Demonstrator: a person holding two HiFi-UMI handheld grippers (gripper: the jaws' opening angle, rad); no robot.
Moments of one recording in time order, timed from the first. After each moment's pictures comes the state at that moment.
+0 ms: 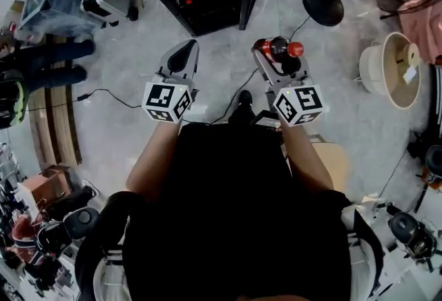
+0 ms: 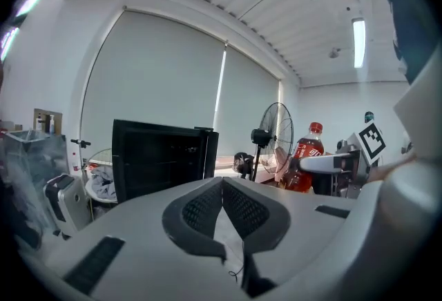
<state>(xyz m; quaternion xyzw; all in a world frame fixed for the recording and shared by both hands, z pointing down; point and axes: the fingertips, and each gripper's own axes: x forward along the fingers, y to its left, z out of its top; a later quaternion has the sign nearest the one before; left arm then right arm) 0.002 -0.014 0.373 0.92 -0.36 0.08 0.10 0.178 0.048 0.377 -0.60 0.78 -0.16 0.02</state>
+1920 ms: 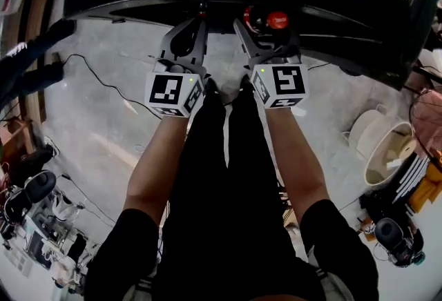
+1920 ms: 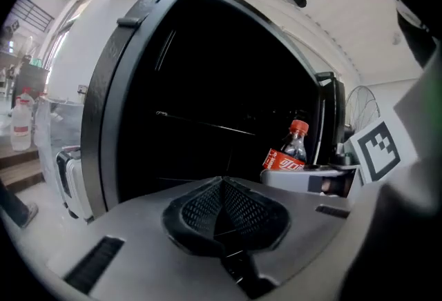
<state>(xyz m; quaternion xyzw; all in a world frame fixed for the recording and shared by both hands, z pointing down) -0.004 -0.354 0.555 0.83 -0.53 0.04 0.16 0.102 -0.374 0.566 -0.49 0.86 -0.12 -0.08</state>
